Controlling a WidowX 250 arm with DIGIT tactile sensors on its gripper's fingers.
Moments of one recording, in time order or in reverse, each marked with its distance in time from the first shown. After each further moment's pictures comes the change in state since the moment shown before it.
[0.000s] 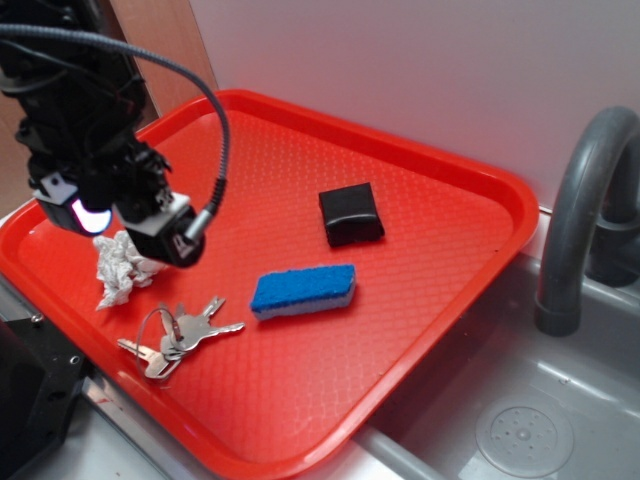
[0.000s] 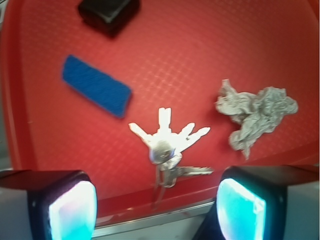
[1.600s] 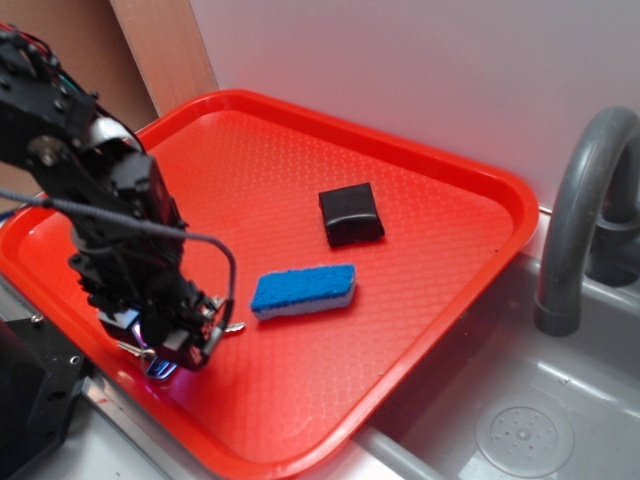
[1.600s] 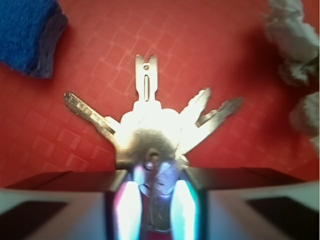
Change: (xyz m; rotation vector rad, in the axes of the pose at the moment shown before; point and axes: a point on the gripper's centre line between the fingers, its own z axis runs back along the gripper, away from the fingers) arm -0.018 -0.001 -0.084 0.081 0.014 0.030
